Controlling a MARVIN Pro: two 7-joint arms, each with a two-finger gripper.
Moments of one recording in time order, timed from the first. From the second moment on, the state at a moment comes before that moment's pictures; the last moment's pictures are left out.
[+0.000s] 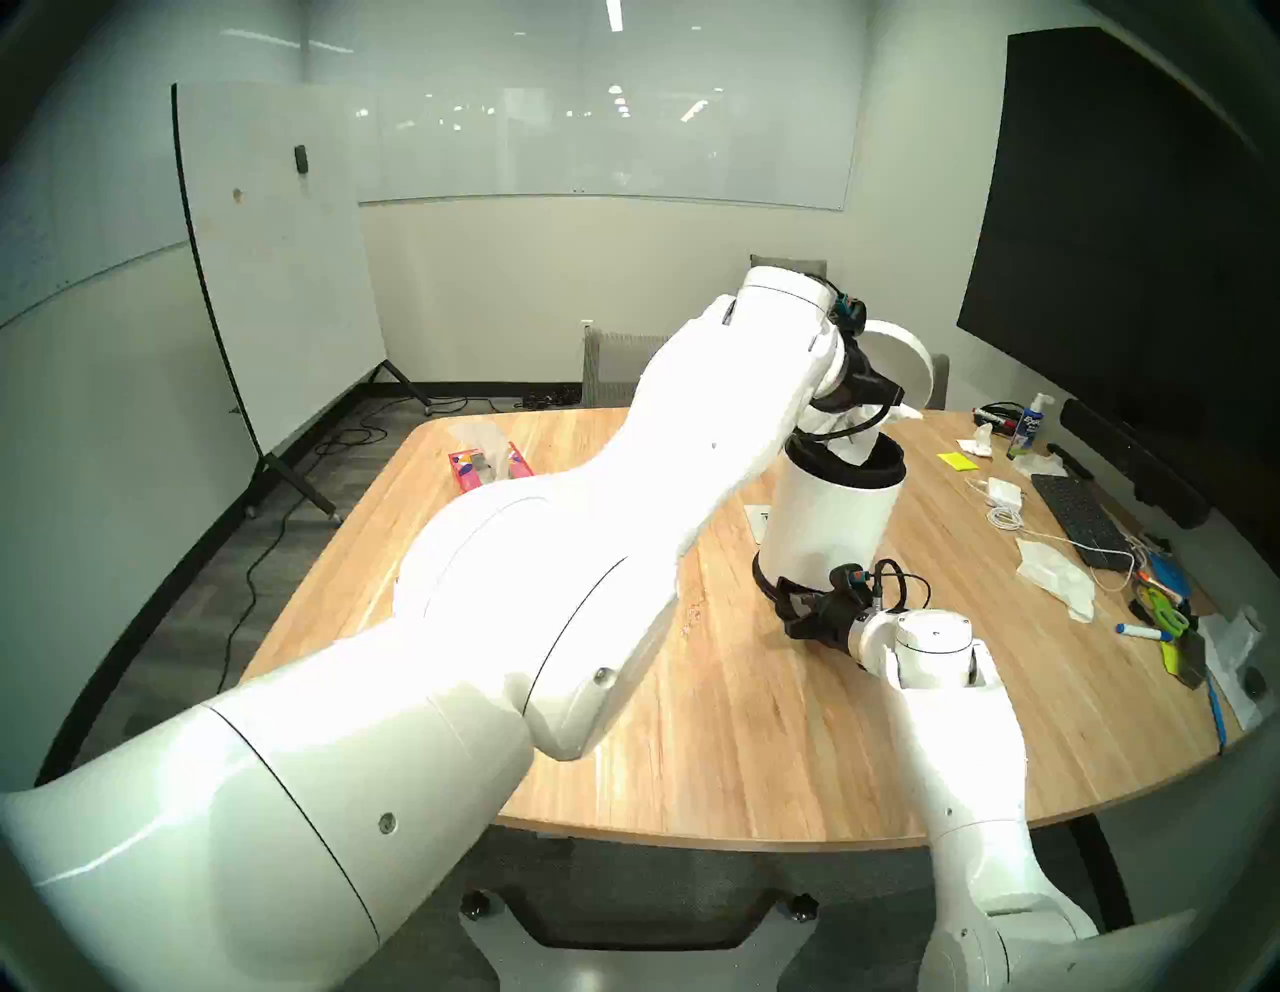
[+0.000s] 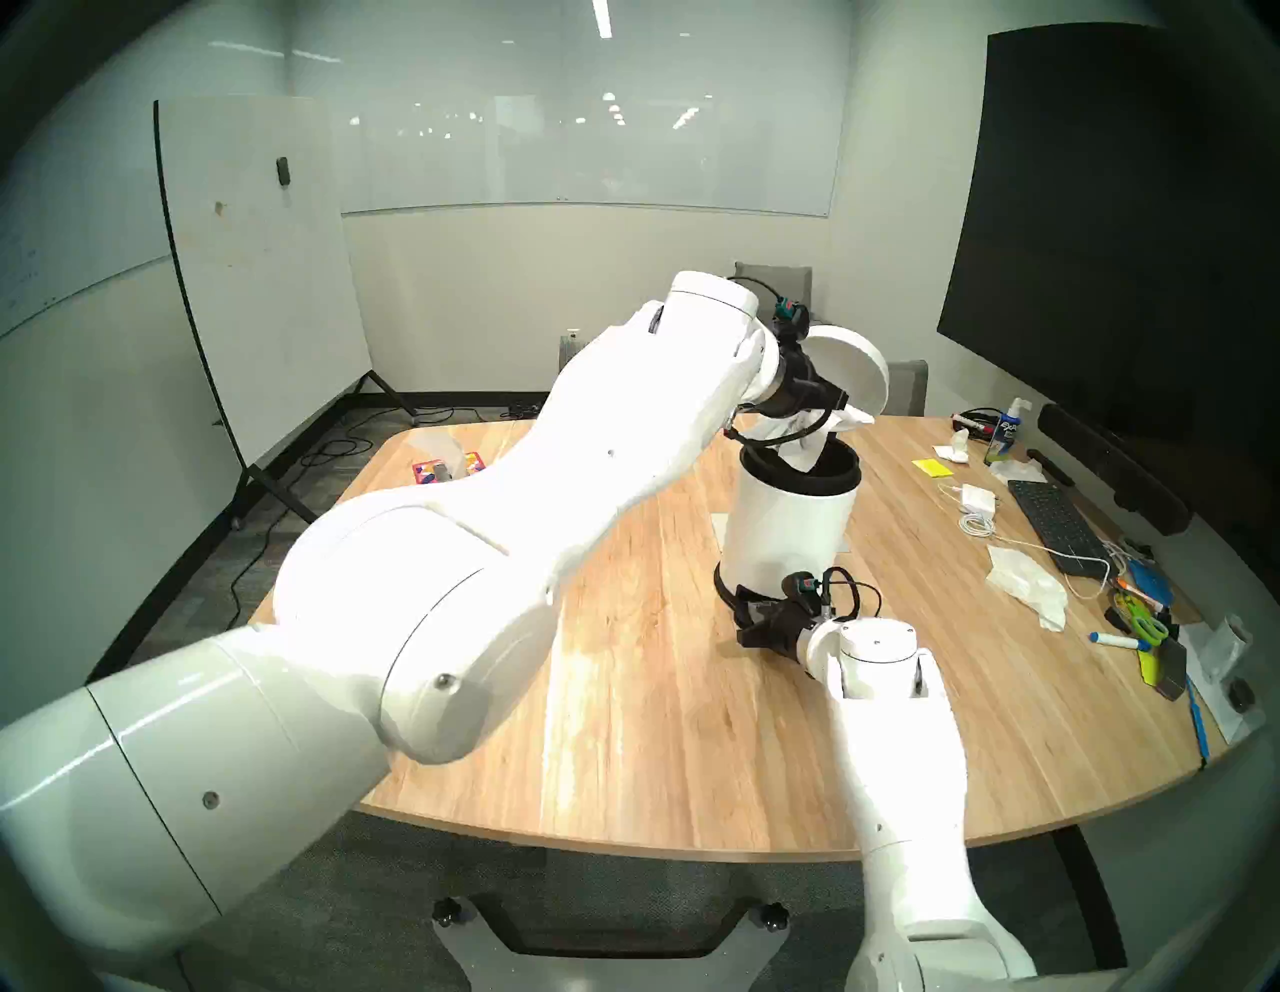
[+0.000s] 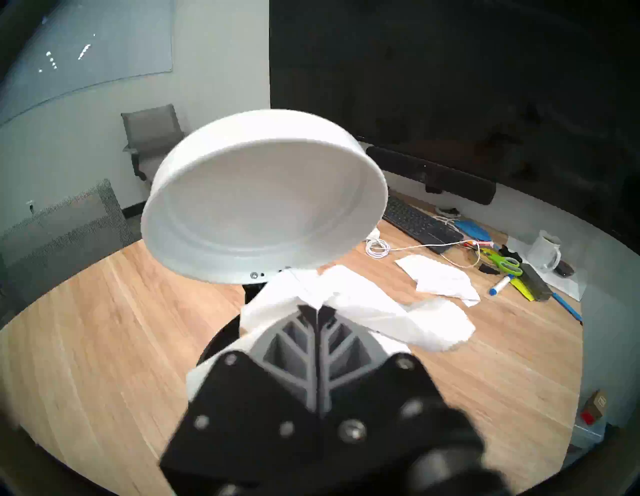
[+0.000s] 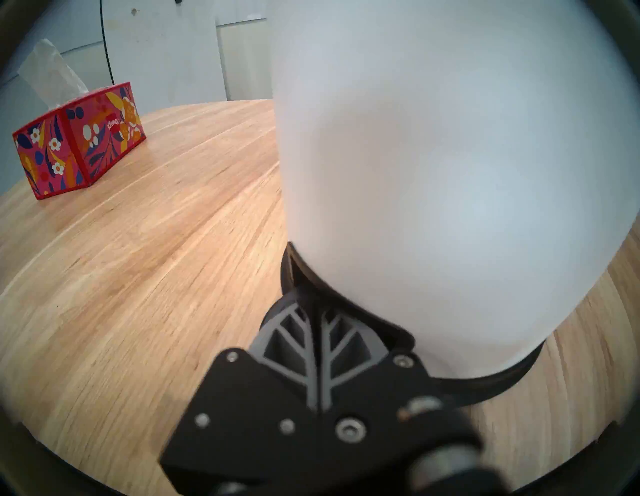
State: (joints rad) left arm 0.32 -1.99 -1.21 -0.59 -0.13 0.69 -0.31; right arm -1.33 -1.46 1.74 -1.30 -0.19 0.40 0.57
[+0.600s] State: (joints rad) left arm 0.32 -2.00 -1.10 -0.51 -0.29 0.56 -0.21; right arm -1.33 -1.46 1.74 -1.30 -0.19 0.40 0.57
